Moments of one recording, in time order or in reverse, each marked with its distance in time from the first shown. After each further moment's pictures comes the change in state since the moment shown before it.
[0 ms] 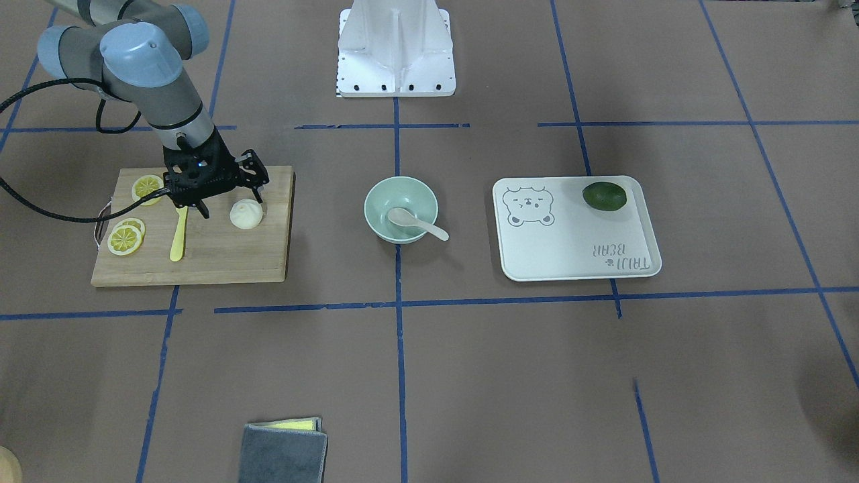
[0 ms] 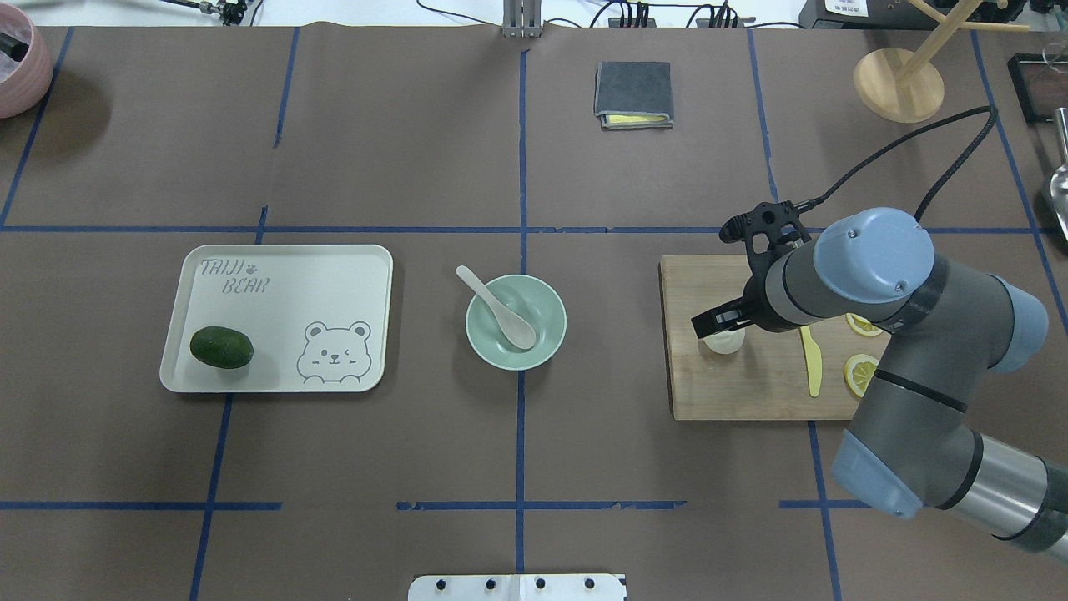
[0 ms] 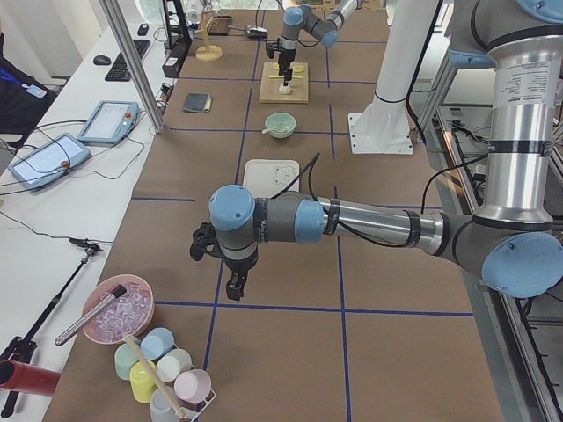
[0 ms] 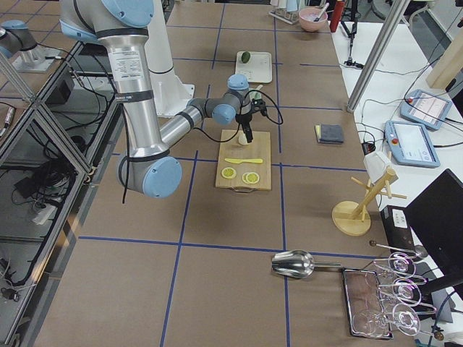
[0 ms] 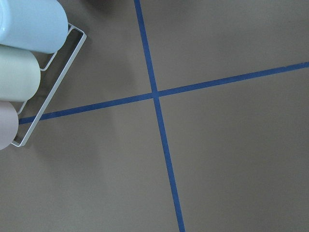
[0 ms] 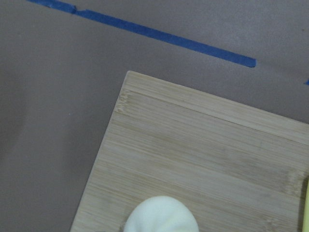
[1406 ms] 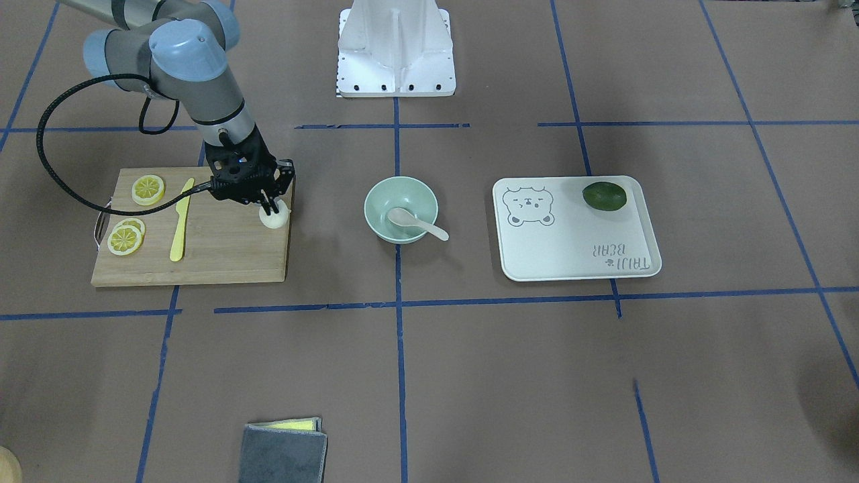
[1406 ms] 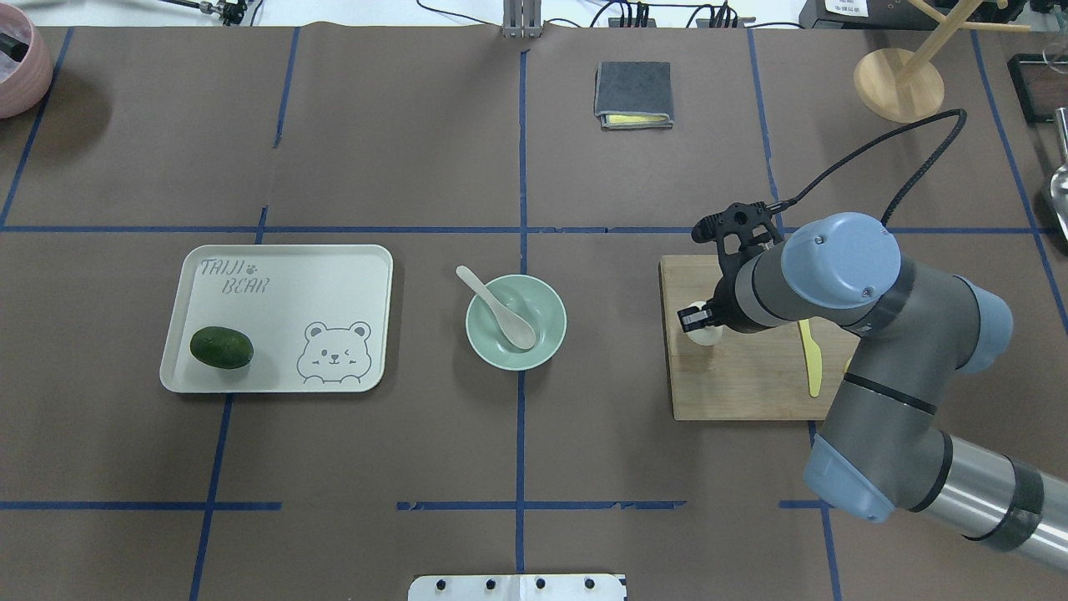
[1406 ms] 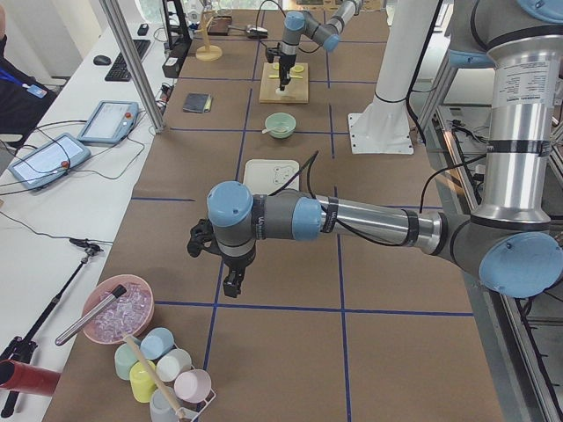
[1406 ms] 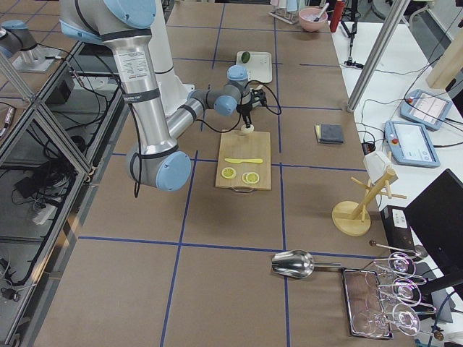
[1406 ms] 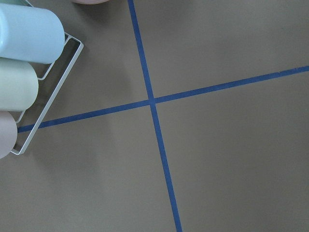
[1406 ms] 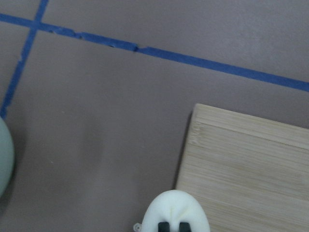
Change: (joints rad) left arm 0.000 -0.010 0.000 -0.002 -0.001 0.000; right arm -0.030 0.140 -0.012 -0.045 -0.017 0.114
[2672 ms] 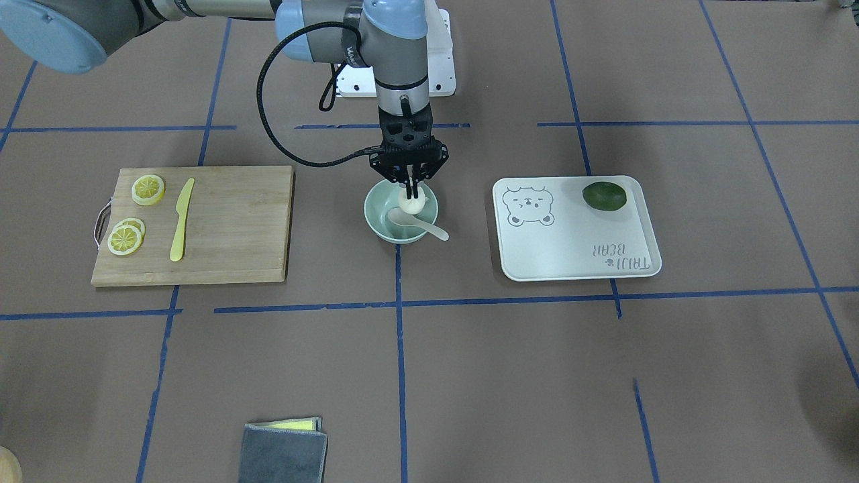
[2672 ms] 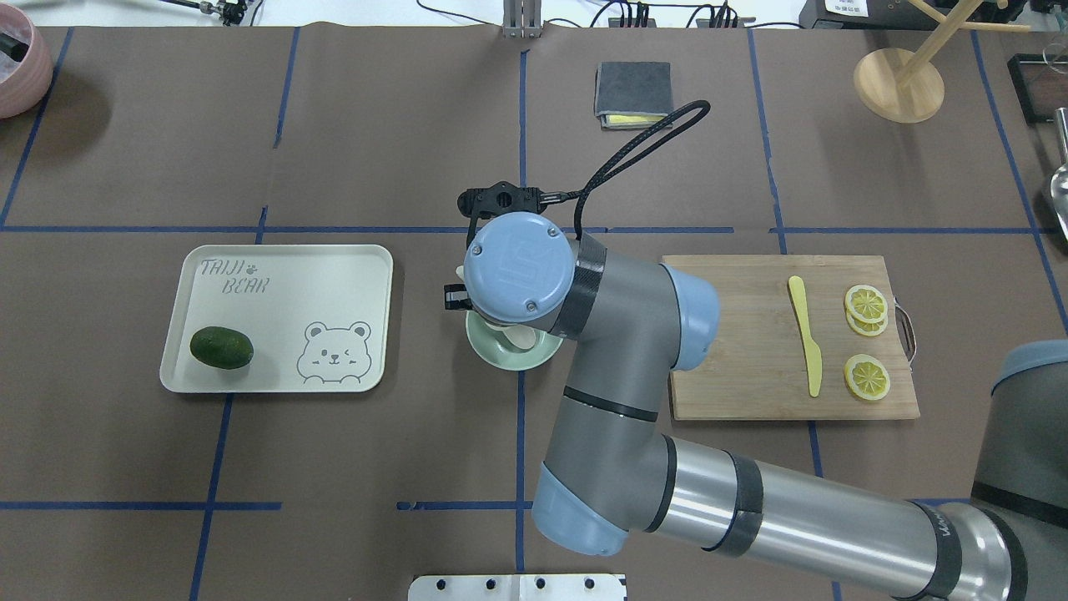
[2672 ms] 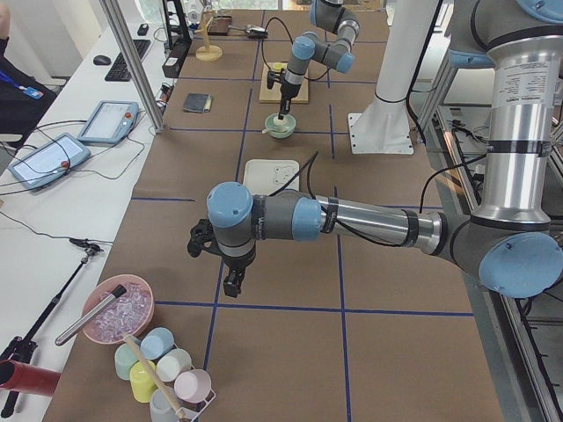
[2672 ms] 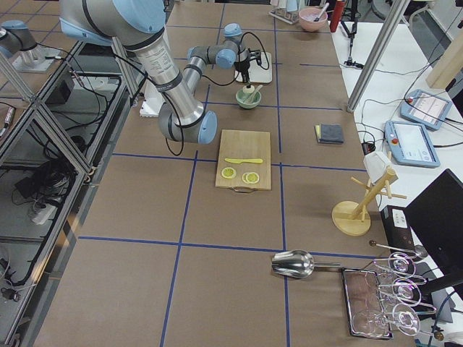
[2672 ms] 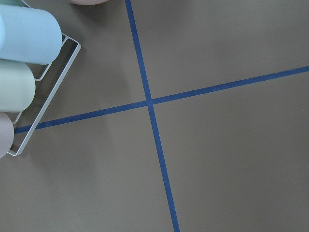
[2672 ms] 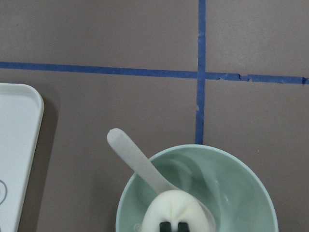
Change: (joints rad) left arm 0.000 0.000 0.001 0.001 -0.008 0.000; right arm -0.183 0.468 -0.252 -0.222 -0.250 0.275
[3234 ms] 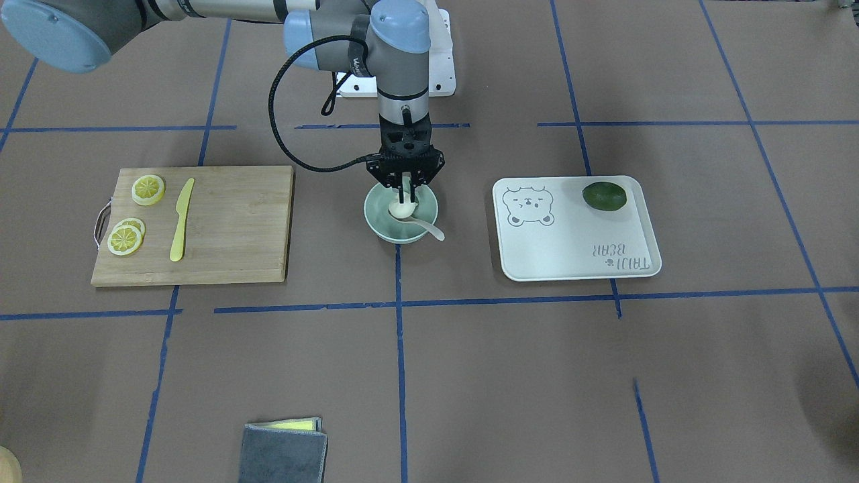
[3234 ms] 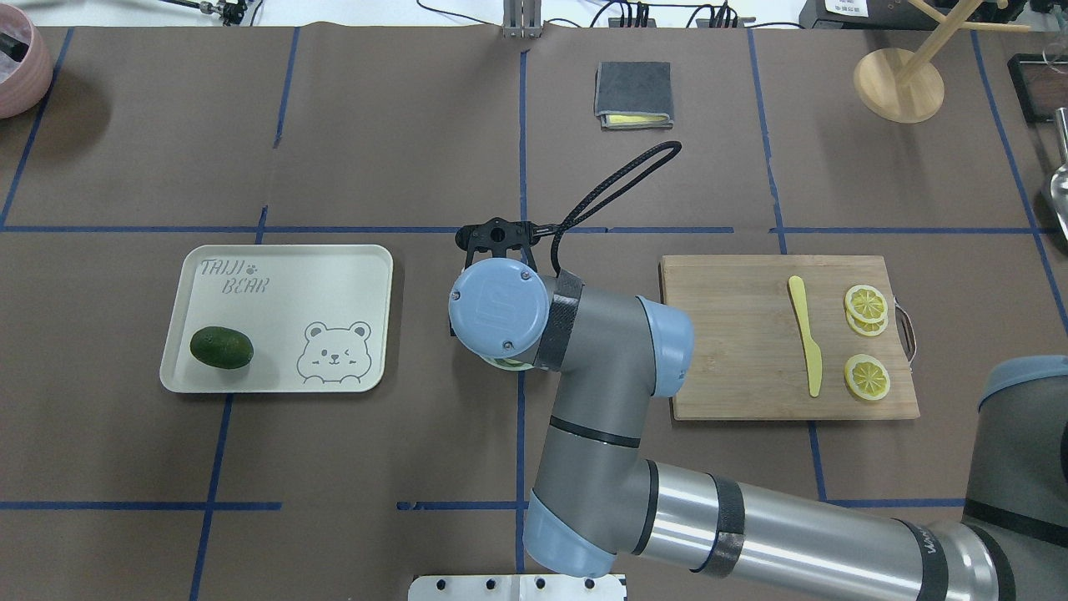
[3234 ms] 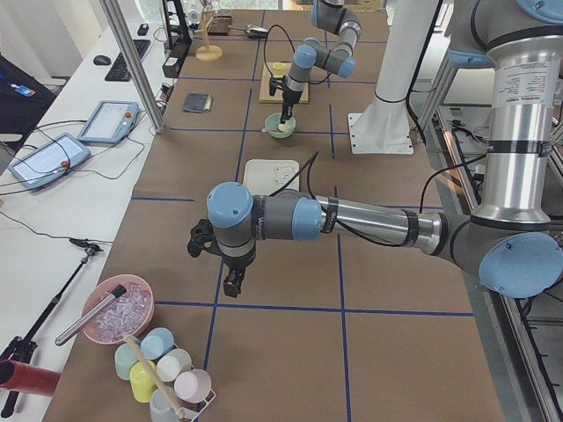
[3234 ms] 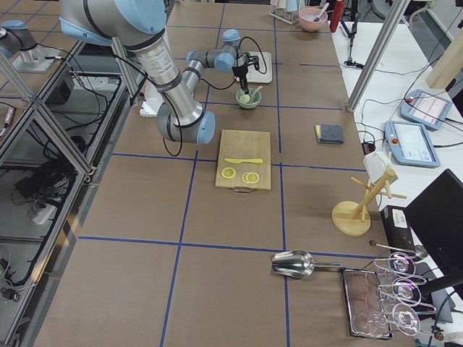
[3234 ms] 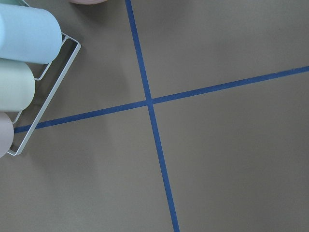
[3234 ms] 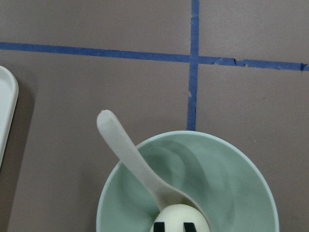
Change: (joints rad) left arm 0.000 0.000 0.001 0.000 0.001 0.000; right arm -0.014 -0.004 -0.030 0.001 -0.013 0.000
